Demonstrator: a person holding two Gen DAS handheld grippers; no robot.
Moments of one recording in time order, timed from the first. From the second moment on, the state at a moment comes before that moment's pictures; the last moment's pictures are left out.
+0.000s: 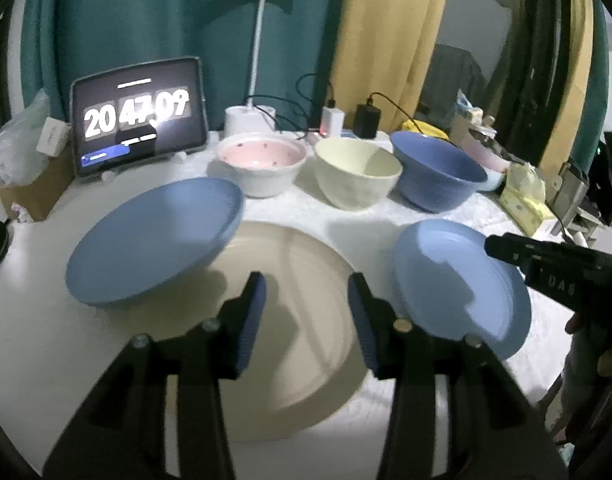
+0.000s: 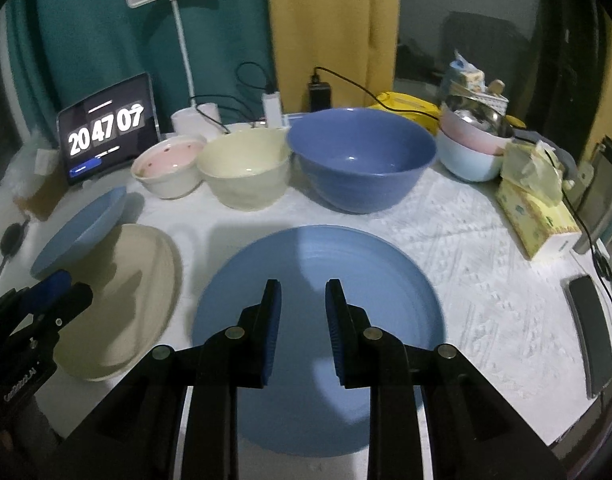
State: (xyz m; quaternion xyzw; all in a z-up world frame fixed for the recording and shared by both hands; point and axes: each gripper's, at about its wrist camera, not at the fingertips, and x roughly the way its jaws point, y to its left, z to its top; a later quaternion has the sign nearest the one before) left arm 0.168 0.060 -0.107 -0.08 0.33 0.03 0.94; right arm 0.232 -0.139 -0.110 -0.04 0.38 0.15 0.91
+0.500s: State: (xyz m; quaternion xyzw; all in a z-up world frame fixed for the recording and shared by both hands) left arm 0.147 0.103 -0.097 -0.09 0.31 0.05 0.95; right arm 0.226 -0.083 -0.105 -0.07 0.37 0.18 0.91
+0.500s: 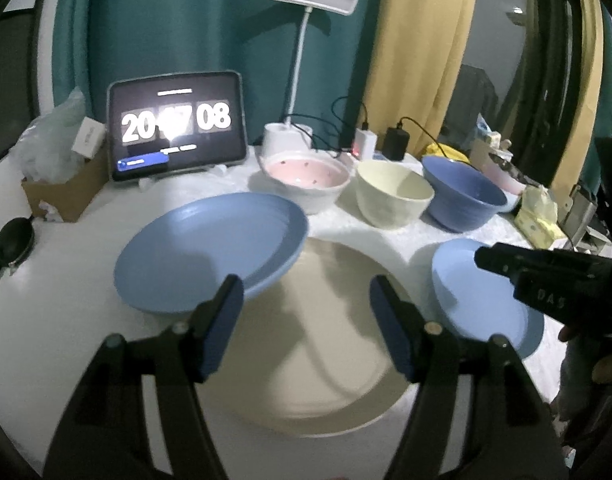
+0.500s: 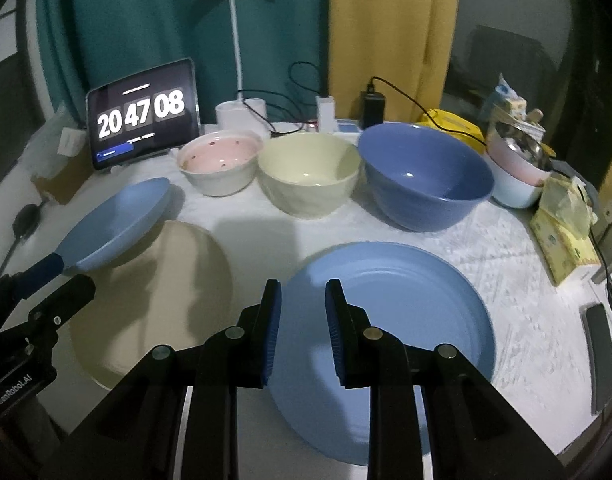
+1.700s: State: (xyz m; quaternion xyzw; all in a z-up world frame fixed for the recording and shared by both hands) left arm 0.146 0.228 -0.117 -0.14 0.32 0.16 0.92; right arm 0.249 0.028 -0.101 -0.11 0.37 0.25 0.89
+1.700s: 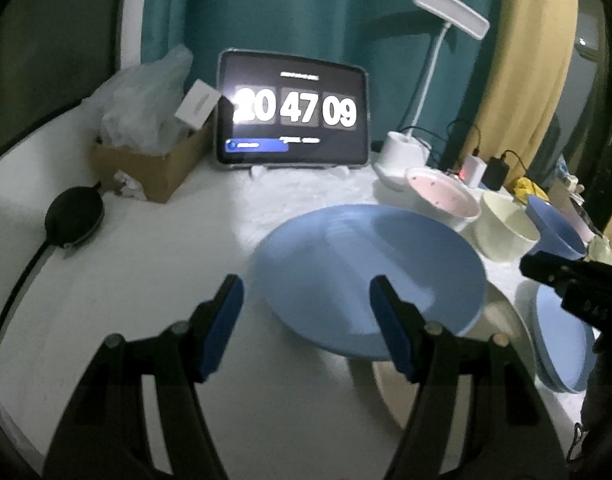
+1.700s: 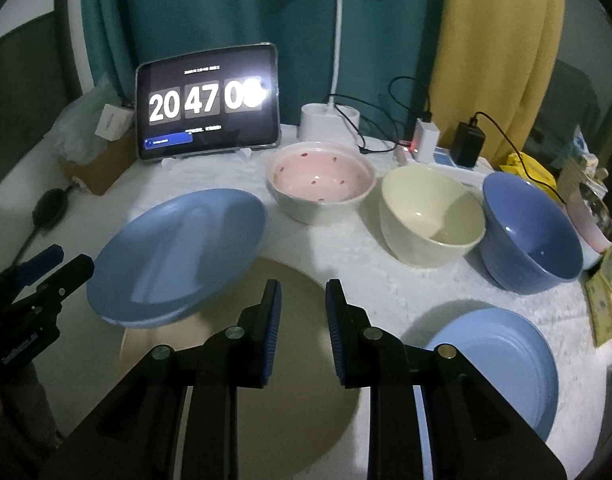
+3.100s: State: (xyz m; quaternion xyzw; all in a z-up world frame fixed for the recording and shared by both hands) left arm 0.184 0.268 -0.164 -0.19 0.37 0.15 0.90; right arm 0.280 0.077 -0.145 -0.12 0.43 0.29 0.85
